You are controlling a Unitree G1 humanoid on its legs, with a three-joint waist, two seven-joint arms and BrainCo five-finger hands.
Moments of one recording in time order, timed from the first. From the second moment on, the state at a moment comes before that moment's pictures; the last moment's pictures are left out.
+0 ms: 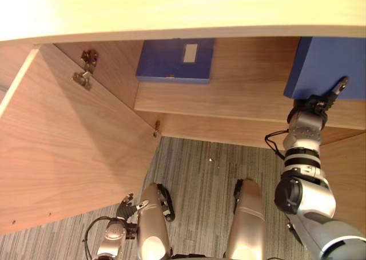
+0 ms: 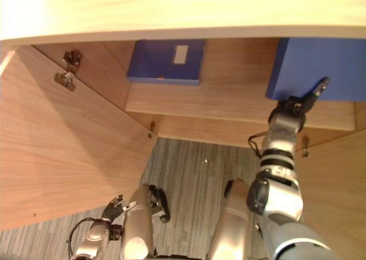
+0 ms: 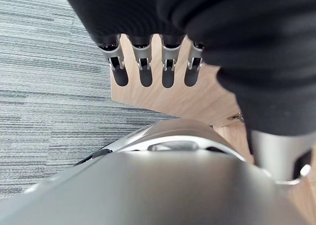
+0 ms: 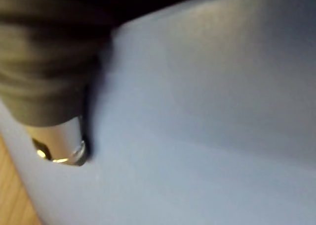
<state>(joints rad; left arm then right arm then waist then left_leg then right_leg) 0.00 0.16 0.03 0.80 0.03 -0.07 0.05 -0.89 -0.35 -0.52 0.76 1.39 -0.20 -0.19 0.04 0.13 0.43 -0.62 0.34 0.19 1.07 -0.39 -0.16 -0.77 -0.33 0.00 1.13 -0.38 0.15</state>
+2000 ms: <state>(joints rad) 0.15 0.16 -0.06 0.48 0.00 -0.03 -0.07 -0.96 -0.82 0.17 1.09 0.28 0.06 0.35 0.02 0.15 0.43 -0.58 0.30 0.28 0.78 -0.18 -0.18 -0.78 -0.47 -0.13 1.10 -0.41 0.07</state>
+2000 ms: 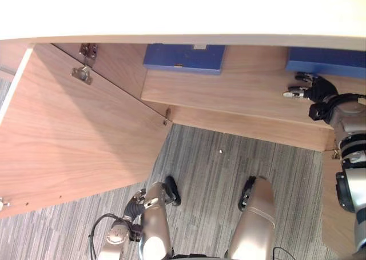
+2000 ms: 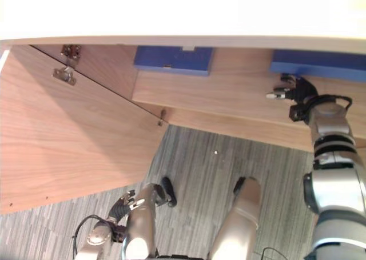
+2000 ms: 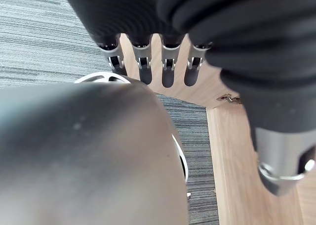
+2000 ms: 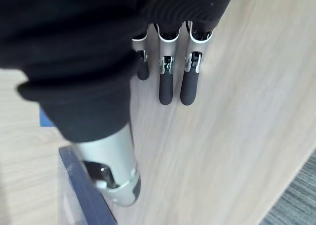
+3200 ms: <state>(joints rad) 0.12 0.10 0.00 0.70 0.09 -0.01 -0.02 -0.11 -0.17 -0.10 0.80 -0.03 0.08 0.11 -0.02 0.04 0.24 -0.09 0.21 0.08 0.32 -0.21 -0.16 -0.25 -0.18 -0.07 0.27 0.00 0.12</state>
